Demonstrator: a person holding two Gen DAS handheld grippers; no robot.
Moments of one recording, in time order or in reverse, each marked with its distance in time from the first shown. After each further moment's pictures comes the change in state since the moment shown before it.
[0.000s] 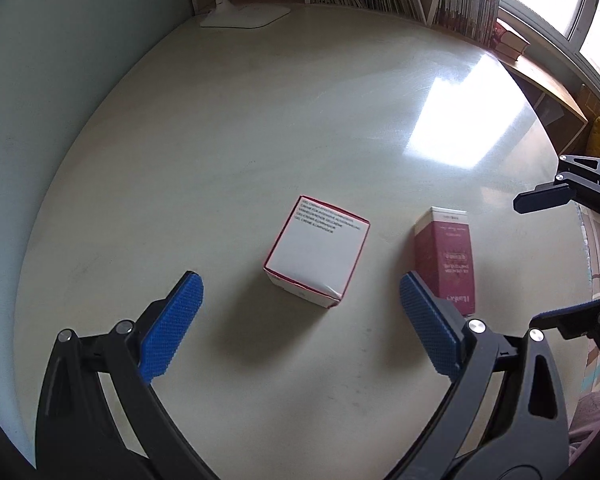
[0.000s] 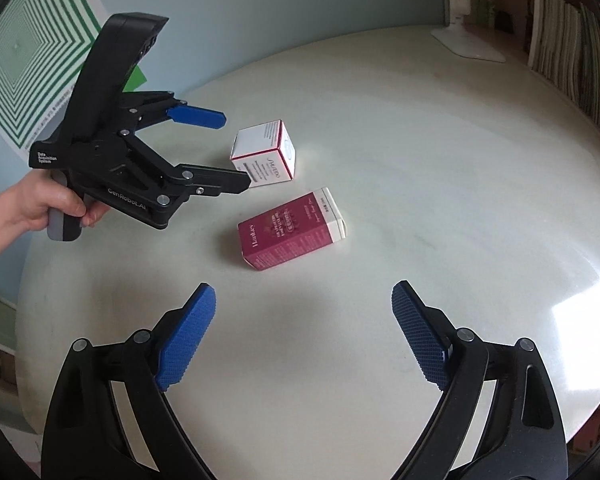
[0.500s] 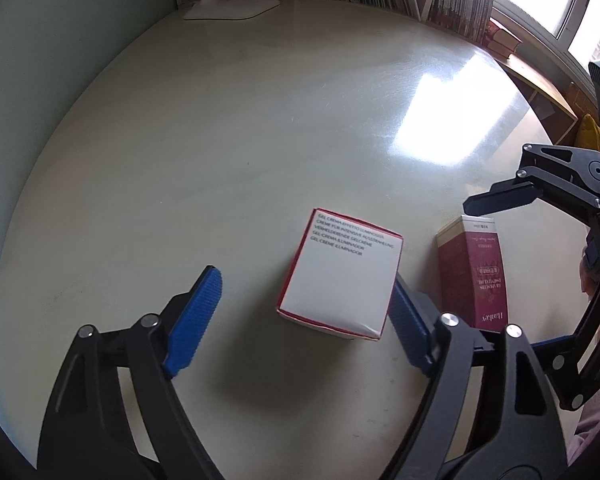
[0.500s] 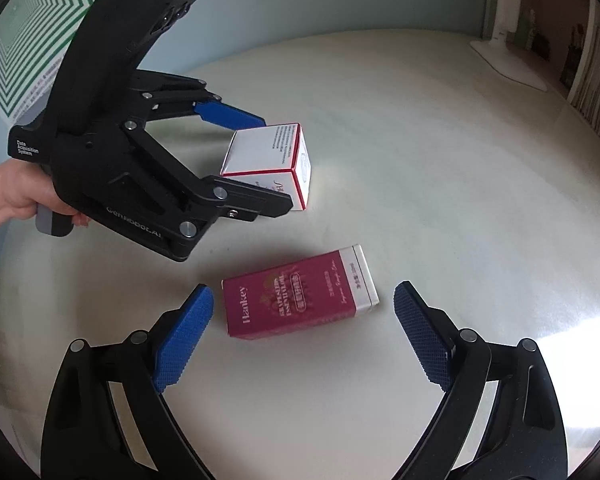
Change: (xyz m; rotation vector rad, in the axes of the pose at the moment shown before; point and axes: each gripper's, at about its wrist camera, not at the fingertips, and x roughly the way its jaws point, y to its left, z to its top) left arm 0.026 0.011 0.007 0.032 -0.009 -0.051; right arm 0.047 0.016 0.029 -0.120 0.013 -0.028
